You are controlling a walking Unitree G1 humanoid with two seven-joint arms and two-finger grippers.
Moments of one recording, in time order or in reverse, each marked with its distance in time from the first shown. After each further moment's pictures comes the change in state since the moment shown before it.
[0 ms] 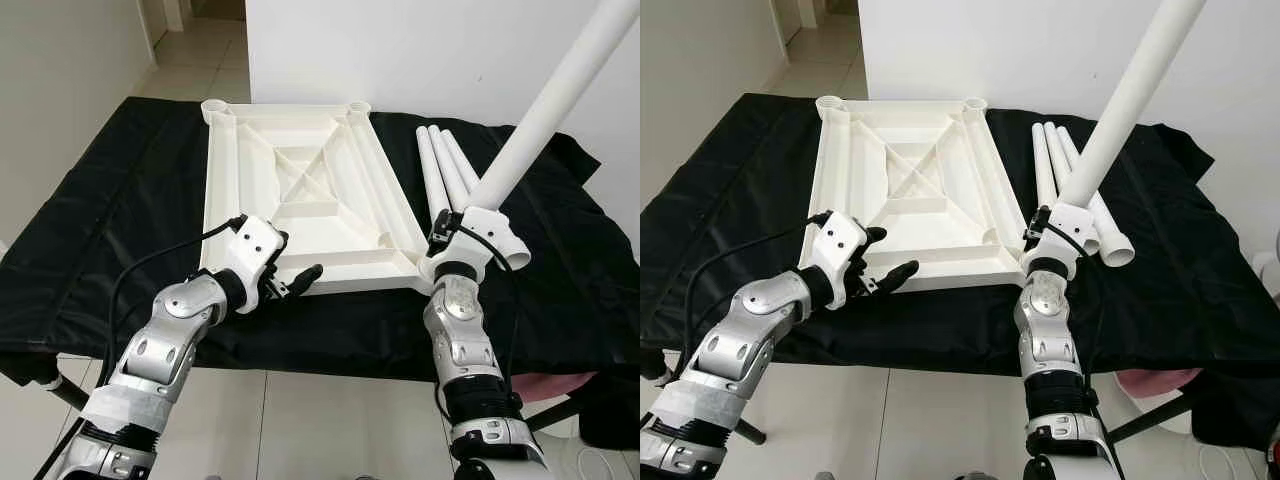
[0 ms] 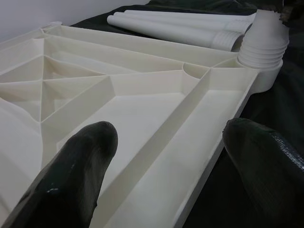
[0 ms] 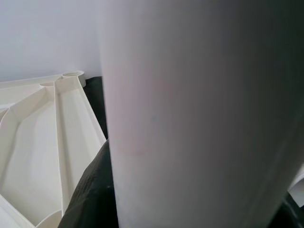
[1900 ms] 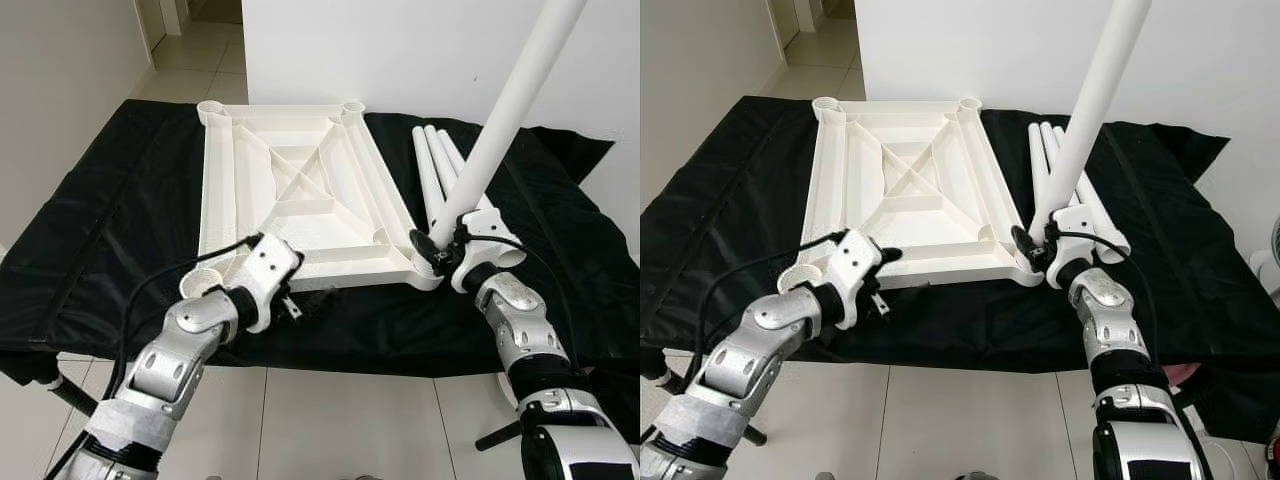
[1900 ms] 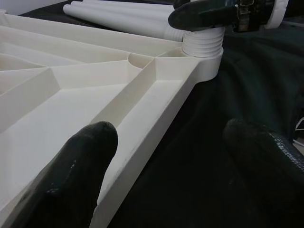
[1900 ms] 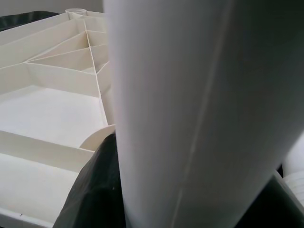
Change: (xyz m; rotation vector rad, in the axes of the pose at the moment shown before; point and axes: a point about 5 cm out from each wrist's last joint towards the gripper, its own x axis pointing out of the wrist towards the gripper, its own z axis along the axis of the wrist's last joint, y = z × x) left arm 0.002 -0.027 -0.005 -0.042 0.022 -0.131; right arm 0.025 -0.040 -0.010 -0.181 0.135 0.701
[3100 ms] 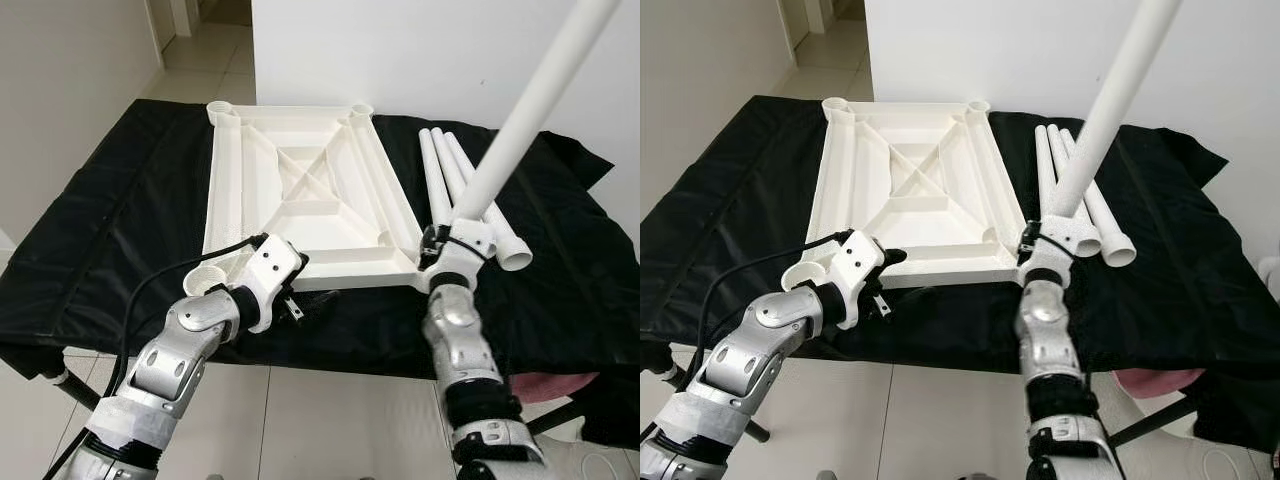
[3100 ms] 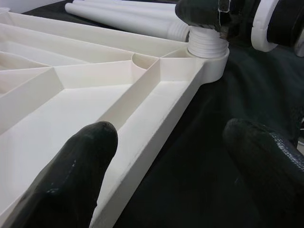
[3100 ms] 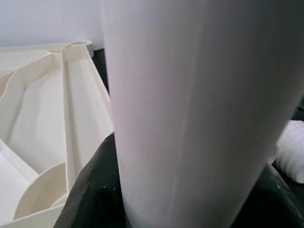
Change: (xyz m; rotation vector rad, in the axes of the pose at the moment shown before) left arm 0.001 0.000 0.002 0.006 0.003 -0.008; right arm 0.002 0.050 0.001 0.159 -0.074 -0.696
